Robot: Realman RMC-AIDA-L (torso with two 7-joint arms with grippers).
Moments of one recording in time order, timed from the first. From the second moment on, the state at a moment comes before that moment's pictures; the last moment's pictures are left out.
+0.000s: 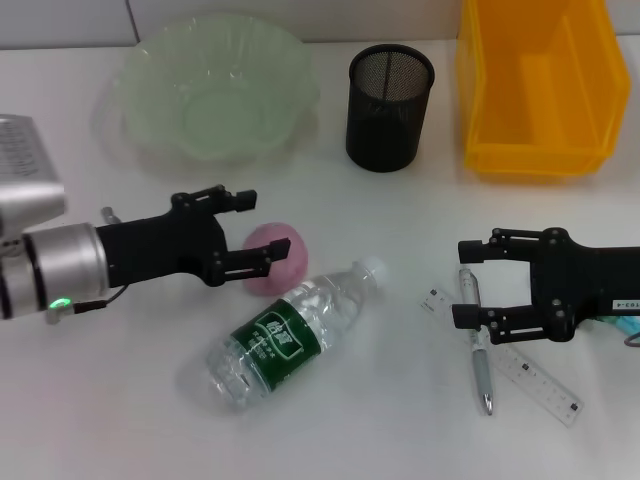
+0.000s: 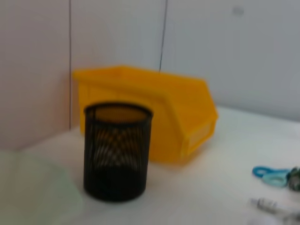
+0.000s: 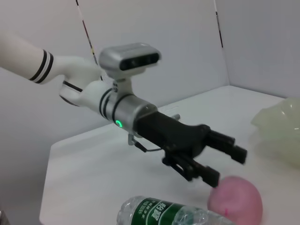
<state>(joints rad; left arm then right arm) -0.64 -2.07 0.24 0.31 2.34 1.41 -0.95 0.49 2.04 -0.65 -0.60 -2.09 -1.75 1.22</state>
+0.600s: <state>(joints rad) -0.69 -2.08 0.40 0.28 2.34 1.21 -1.08 0.48 2.04 -0.65 -0.60 -2.09 -1.75 1.23</state>
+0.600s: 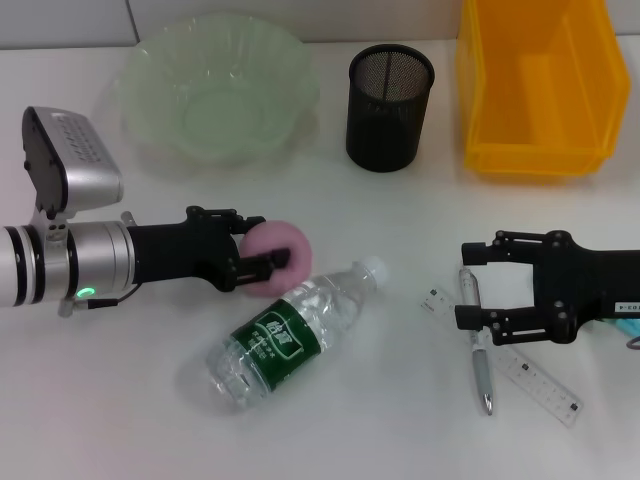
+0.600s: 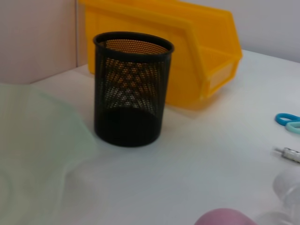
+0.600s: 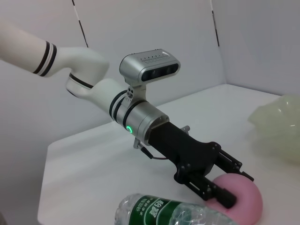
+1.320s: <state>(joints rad) -0.67 -2.07 0.40 0.39 2.05 1.45 -1.08 0.47 2.04 -0.64 -0.60 -2.09 -1.72 1.23</state>
